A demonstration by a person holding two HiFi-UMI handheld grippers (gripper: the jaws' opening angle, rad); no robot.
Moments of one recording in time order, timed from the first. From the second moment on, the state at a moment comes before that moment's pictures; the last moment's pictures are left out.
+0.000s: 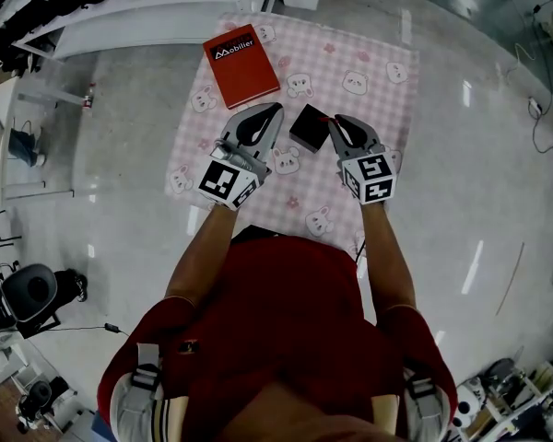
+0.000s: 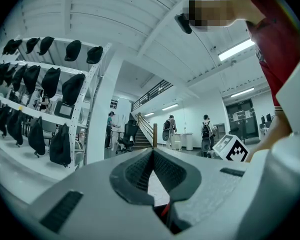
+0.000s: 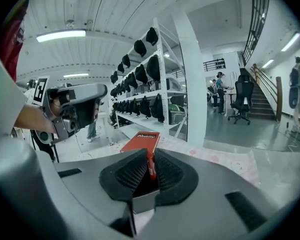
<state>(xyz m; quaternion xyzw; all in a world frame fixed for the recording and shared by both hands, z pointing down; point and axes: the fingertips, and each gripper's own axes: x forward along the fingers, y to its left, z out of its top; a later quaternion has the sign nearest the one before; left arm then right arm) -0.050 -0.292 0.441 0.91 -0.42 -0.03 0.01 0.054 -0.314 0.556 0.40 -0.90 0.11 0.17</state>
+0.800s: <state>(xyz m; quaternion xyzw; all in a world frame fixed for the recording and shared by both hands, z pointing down) -0.049 -0.295 0.449 0.91 -0.42 -0.01 0.02 0.048 -0.326 0.602 0.39 -0.89 0.14 0.21</state>
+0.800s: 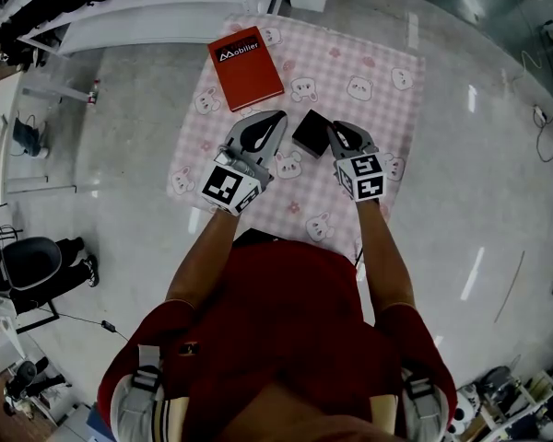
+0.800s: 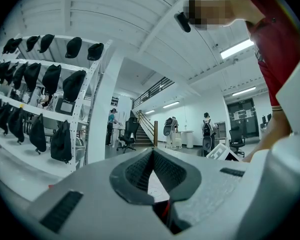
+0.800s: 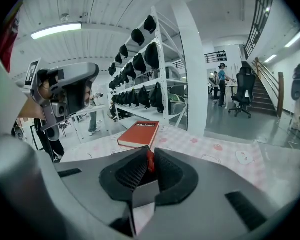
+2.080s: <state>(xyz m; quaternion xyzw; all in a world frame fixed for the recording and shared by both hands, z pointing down) -0.051 -0.286 0.452 0.90 -0.43 0.00 0.02 0.043 -0.329 0.593 0.39 -0.89 0.11 0.20</state>
